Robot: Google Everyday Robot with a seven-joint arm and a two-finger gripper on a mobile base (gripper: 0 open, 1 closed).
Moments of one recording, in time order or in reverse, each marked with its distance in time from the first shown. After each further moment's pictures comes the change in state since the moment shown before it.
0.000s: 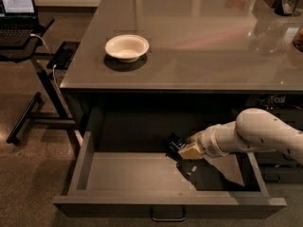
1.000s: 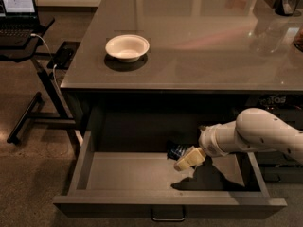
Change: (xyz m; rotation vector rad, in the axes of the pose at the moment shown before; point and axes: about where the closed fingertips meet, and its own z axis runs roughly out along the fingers) arm 0.000 0.000 0.000 0.000 0.000 0.000
